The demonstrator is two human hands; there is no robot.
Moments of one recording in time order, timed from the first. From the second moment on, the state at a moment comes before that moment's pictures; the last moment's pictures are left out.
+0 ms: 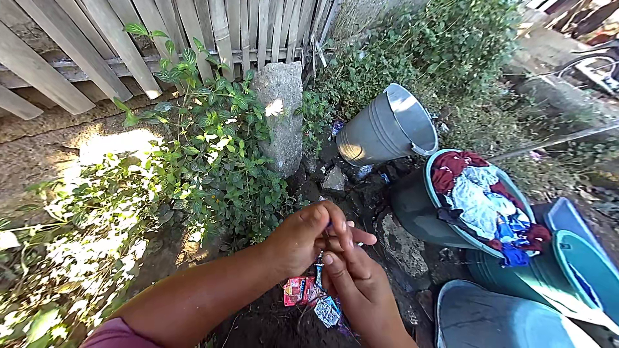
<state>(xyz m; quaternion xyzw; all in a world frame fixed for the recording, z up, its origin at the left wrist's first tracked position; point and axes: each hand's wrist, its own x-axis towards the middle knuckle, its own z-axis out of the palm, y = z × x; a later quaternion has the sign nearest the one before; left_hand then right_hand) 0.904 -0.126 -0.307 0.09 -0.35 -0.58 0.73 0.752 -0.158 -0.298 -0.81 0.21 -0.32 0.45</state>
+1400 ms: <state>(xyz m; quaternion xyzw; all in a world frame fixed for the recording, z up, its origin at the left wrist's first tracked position) 0.922 -0.123 -0.273 0.22 -0.34 -0.56 0.73 0.784 -0.143 -0.263 -0.40 0.20 -0.21 0.87</state>
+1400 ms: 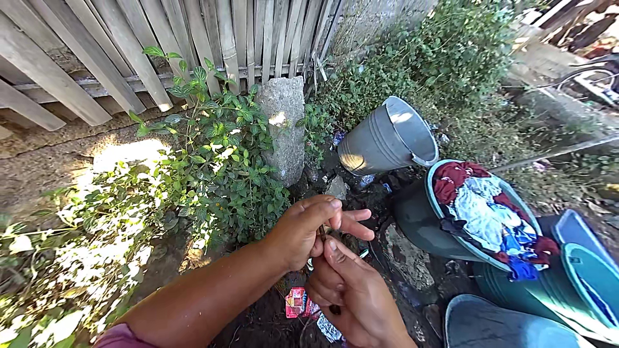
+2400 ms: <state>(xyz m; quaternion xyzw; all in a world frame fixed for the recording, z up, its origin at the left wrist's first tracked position) 0.929 -0.126 -0.276 0.20 -0.32 -0.59 0.72 0.794 -0.143 -0.267 -0.20 0.12 -0.15 0.96</state>
